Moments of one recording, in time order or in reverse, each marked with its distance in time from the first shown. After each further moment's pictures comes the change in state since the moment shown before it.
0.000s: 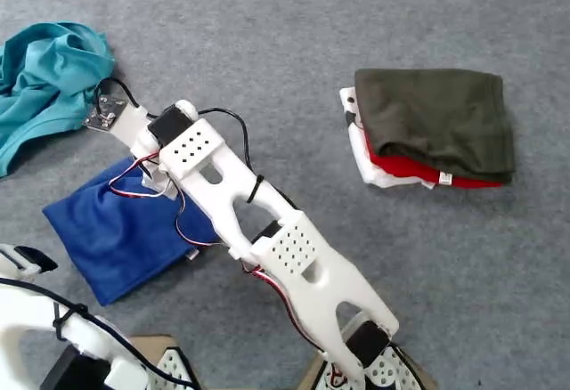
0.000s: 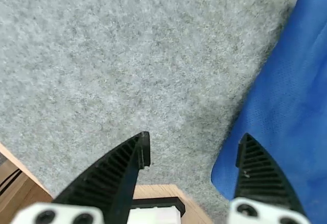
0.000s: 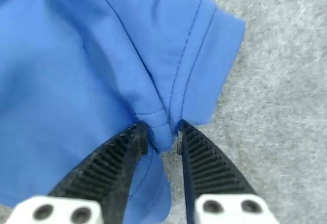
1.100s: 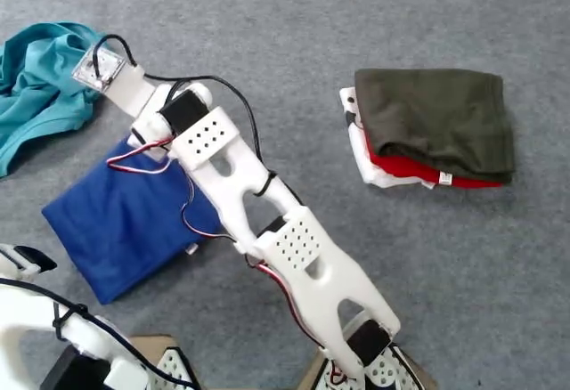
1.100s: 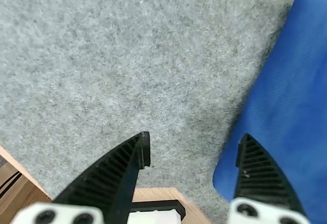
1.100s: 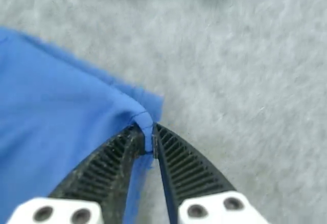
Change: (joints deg) left arm 0.0 0.0 0.1 -0.9 0.0; right arm 2.4 0.1 -13.1 -9.9 0.4
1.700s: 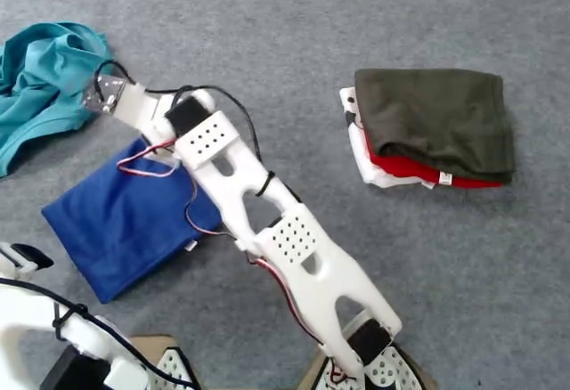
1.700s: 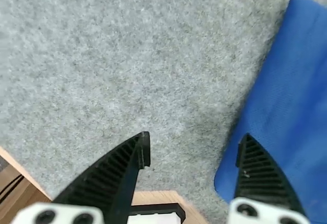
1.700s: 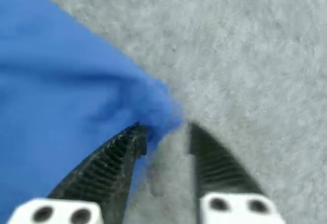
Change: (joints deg) left arm 0.5 0.0 -1.3 0.0 0.1; right arm 1.8 6.3 -1.0 0.4 12.3
